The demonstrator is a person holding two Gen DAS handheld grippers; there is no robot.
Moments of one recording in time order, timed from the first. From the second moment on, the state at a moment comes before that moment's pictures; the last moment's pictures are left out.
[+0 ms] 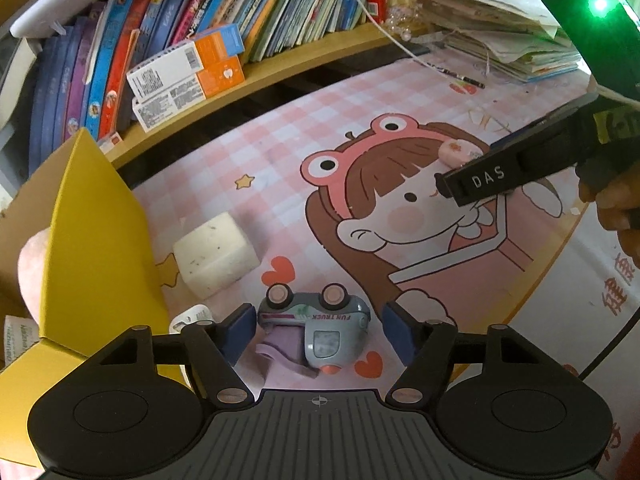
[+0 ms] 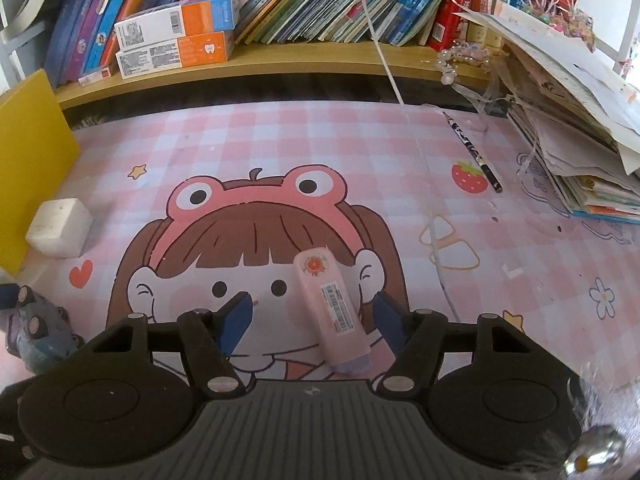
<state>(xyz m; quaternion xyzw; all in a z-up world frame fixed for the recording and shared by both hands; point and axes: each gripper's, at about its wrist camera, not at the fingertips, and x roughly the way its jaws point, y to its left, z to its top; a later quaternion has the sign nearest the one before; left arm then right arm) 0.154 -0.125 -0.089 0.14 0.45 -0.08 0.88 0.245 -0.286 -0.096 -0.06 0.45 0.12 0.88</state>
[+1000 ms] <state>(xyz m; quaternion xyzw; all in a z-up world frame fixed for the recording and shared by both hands) 0.149 -0.132 -0.091 0.15 0.46 -0.11 0.87 0.248 -0.287 -0.100 -0.06 0.45 0.13 0.88</state>
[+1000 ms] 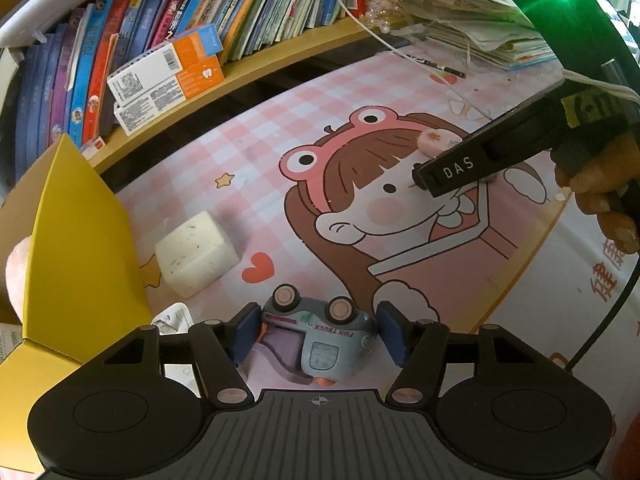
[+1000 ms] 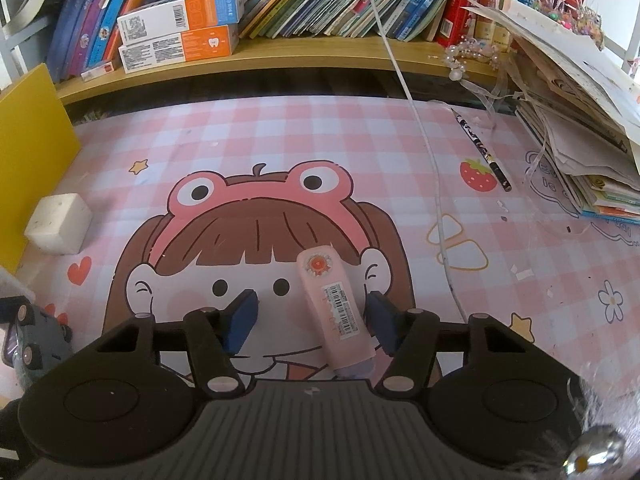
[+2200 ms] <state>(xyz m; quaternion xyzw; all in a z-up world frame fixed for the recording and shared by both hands) 0.128 -0.129 -0.070 0.14 0.43 -0.11 0.88 0.211 -0.288 -0.082 -0.05 0.45 0.15 0.88</state>
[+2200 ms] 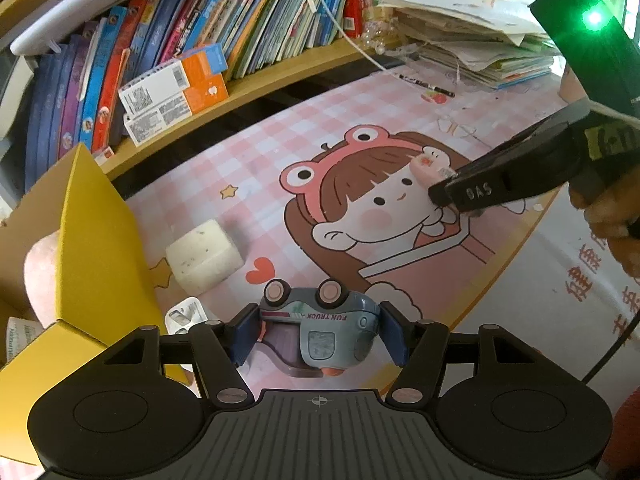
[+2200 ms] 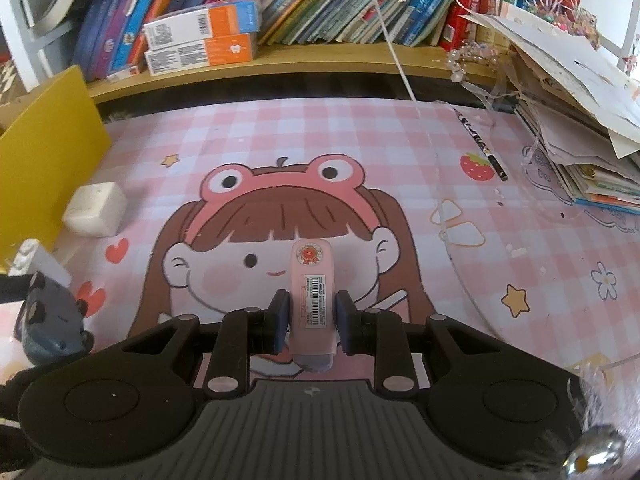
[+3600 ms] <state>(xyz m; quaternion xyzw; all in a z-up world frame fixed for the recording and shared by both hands) 0.060 -0.117 -0.010 0.13 0.35 -0.10 0.92 0.135 -0.270 -0.027 -0.08 0.39 0.19 0.90</state>
